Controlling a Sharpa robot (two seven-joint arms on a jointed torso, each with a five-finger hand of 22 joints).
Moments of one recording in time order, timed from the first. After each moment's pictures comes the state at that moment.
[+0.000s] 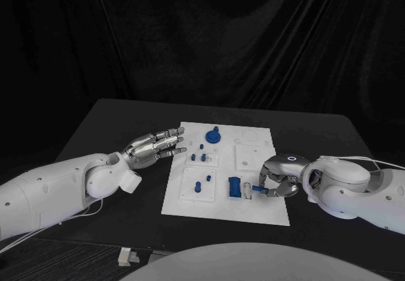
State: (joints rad) left arm 1.10 -0.76 -0.21 1.25 -0.03 0.41 0.40; left_hand 1.39 0.26 -0.12 0.10 0.50 0.20 0.07 0.08 0.03 0.04 0.05 0.08 0.02 0.00 0.08 0.01 0.00 0.17 0.10 0.20 0.05 0.21; right arm 1.07 -1.14 -0.21 1.82 -1.62 -0.17 -0.22; right_hand 1.34 -0.16 0.31 0.22 0.46 1.15 0.06 0.19 0.24 1.47 -0.02 1.57 1.31 1.47 -0.09 1.53 1.31 0.11 1.45 0.02 1.05 1.31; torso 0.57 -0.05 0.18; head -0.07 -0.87
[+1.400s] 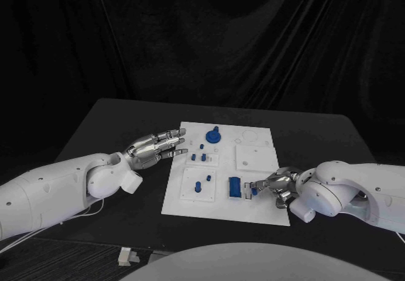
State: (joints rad) left arm 1.10 -0.76 -0.21 1.26 -0.03 0.41 0.38; left_hand 1.39 0.26 -0.12 0.10 0.50 0.20 0.07 0.08 0.03 0.04 0.05 0.08 0.02 0.00 0.08 0.01 0.00 0.17 0.10 0.20 0.05 0.21; right arm 1.08 -1.09 -0.21 1.82 -0.43 -0.41 -0.53; right_hand 1.14 -0.10 0.40 0.13 0.52 1.13 0.06 0.14 0.24 1.47 -0.02 1.57 1.31 1.47 -0.09 1.51 1.31 0.11 1.41 0.02 0.89 1.31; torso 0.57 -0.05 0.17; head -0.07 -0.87
